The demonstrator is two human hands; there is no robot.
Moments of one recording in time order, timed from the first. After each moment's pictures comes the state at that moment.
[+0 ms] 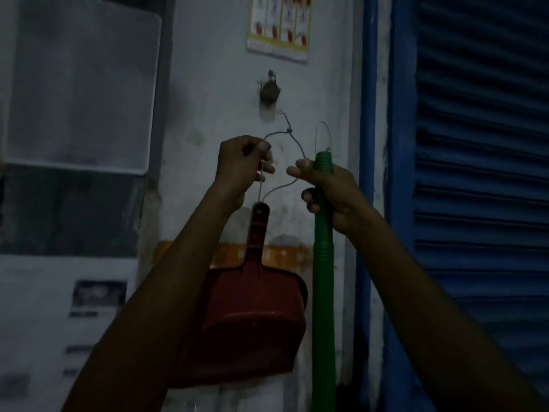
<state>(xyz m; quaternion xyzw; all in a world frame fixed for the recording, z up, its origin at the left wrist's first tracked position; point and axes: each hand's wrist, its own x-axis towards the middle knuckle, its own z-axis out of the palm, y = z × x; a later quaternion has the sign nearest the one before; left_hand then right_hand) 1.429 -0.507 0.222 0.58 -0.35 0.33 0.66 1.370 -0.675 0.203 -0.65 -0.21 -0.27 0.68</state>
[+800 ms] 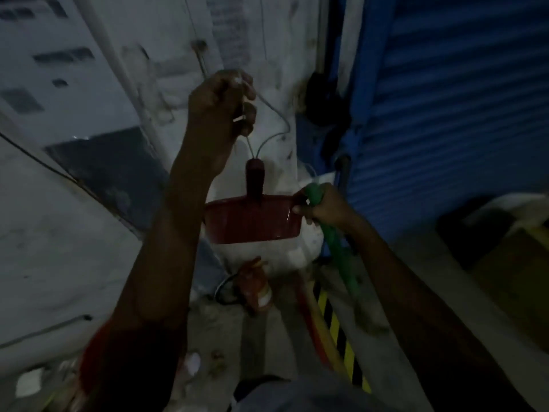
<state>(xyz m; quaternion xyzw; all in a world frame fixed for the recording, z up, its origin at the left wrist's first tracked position) 1.269 -0.480 -0.119 0.61 -0.28 -0.03 0.74 1.195 -0.685 -0.285 -0.82 0.05 0.00 0.57</state>
